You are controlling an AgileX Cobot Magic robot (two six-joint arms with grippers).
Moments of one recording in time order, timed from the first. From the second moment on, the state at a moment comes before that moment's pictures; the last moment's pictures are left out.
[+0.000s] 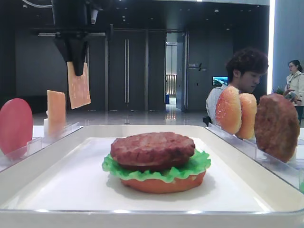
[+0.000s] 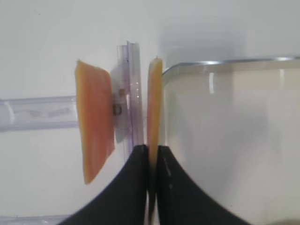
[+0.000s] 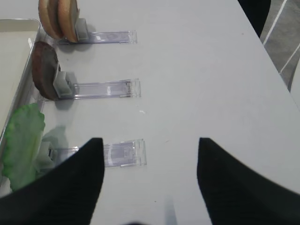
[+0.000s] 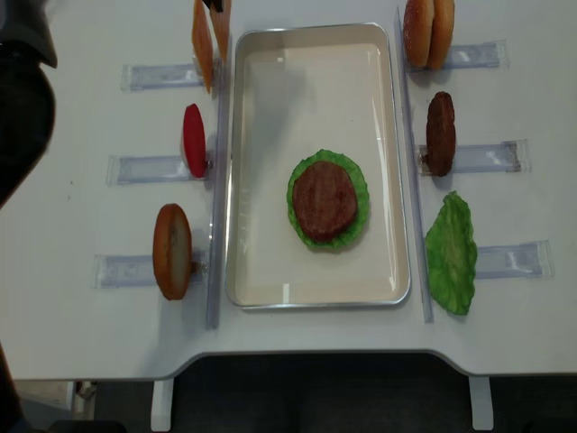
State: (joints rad) left arm -0.41 2.12 -1.99 0.16 1.22 -0.41; right arm -0.02 -0.01 -0.51 0.00 1.13 -0.04
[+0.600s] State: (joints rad) left arm -0.41 1.84 -1.66 0.04 1.23 -0.33; right arm -0.02 -0.01 -0.51 0.00 1.13 -0.04
